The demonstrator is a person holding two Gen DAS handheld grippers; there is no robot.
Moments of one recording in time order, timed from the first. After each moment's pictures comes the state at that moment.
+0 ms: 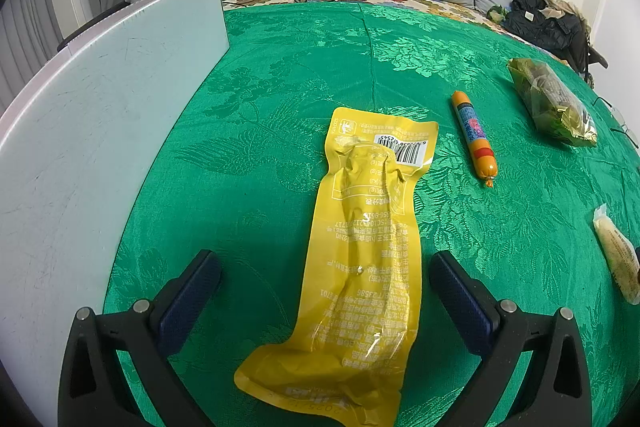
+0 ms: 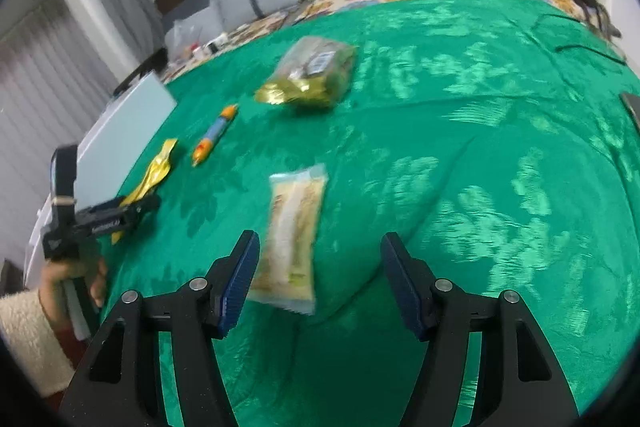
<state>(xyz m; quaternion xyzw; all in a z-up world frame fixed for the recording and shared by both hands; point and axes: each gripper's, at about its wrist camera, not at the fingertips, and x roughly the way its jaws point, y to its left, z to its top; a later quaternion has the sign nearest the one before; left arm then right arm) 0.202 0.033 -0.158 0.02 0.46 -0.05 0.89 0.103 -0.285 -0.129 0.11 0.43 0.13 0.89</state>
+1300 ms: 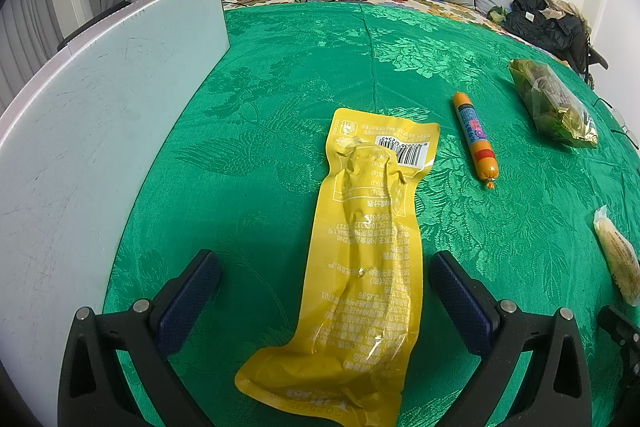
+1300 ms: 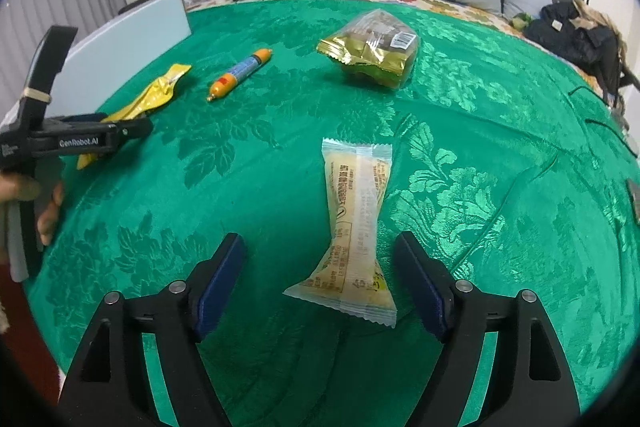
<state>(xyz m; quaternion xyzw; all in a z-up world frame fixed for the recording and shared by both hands) 0.202 0.034 -0.158 0.02 0.46 -0.05 0.89 0.099 -0.224 -0.148 -0.05 0.45 0.11 0.89</state>
